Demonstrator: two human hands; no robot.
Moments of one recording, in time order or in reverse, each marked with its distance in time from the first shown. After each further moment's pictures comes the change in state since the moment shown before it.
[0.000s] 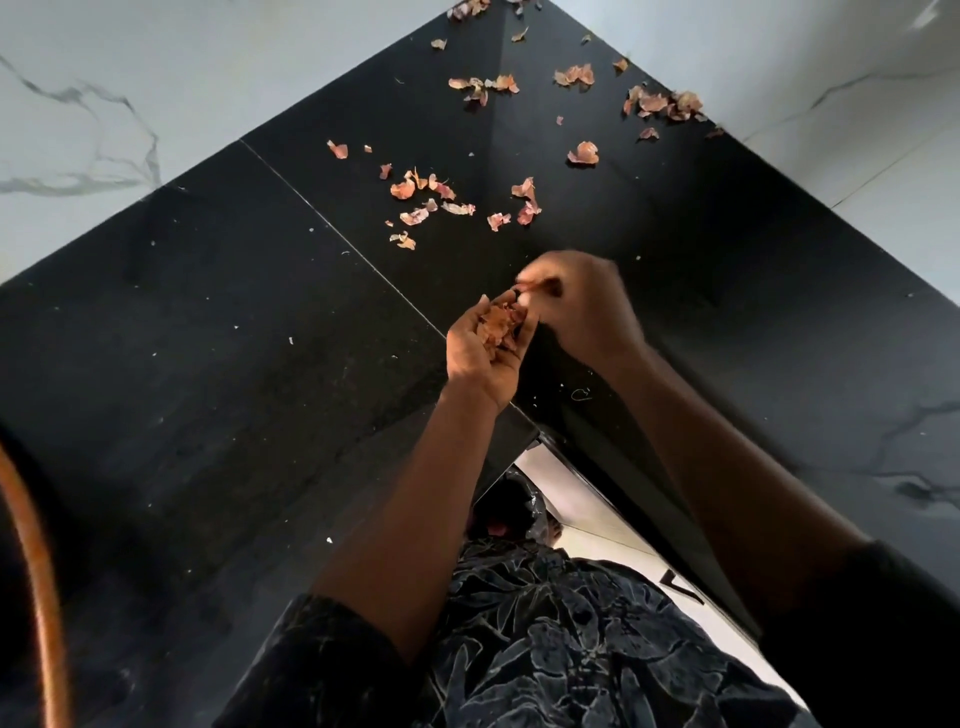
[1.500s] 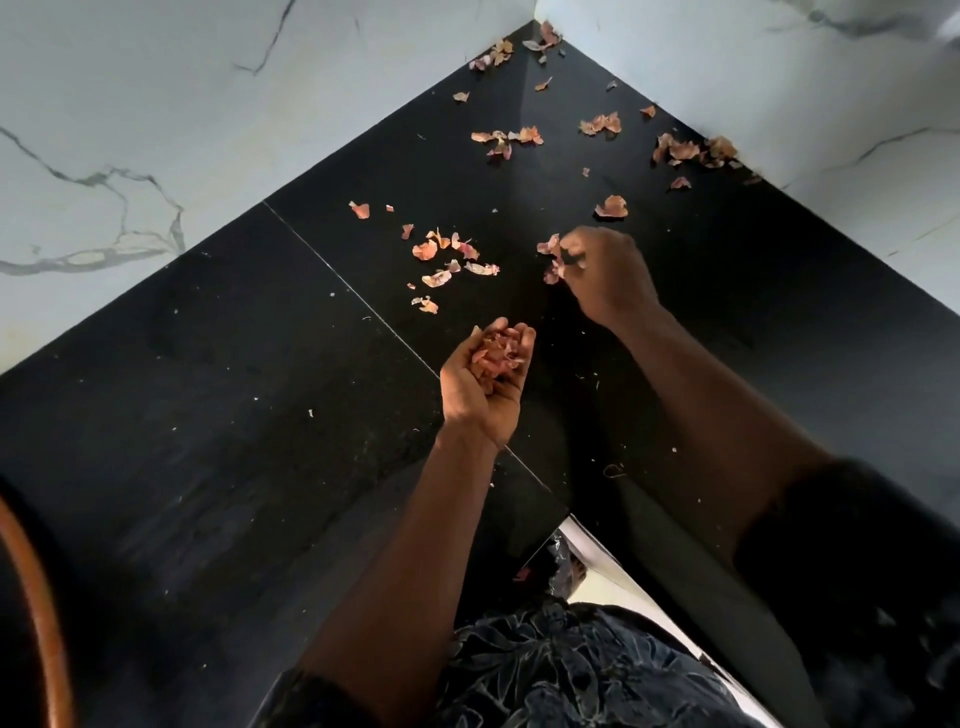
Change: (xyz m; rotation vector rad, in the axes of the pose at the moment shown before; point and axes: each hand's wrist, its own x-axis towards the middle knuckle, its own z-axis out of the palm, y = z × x) left_hand 0.026 0.045 0.018 -0.103 -0.053 0.023; right_hand 0.126 0.048 0.010 -0.181 0.007 0.120
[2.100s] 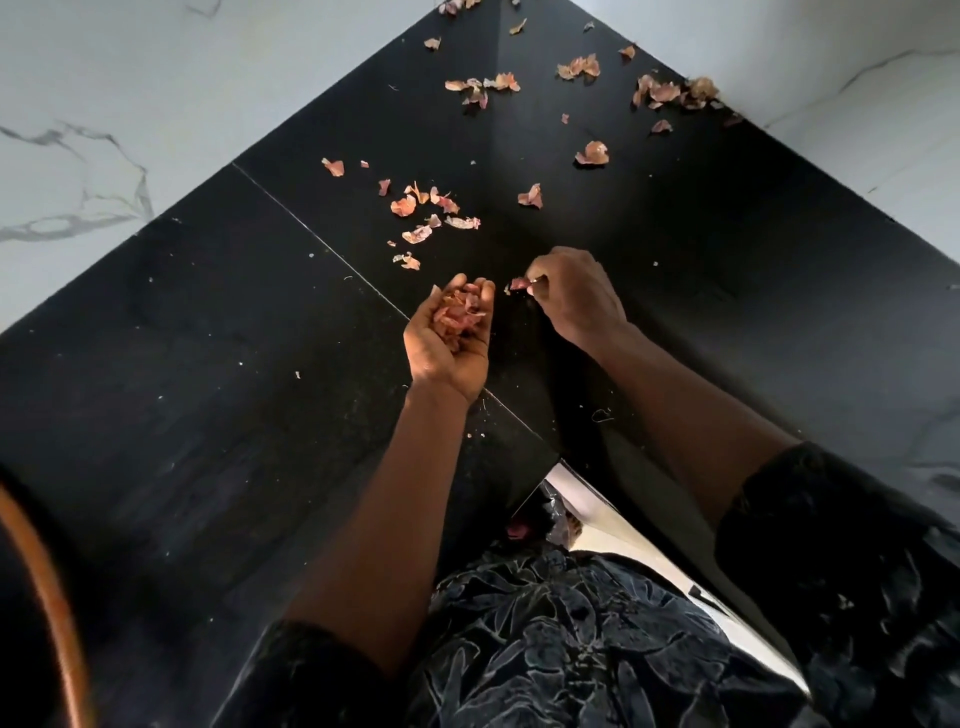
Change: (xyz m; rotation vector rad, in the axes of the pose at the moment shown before) left_hand -0.001 0.013 -0.016 -0.040 -0.032 0.079; right_hand -0.063 -0.010 0.030 -0.067 -0.115 -0.006
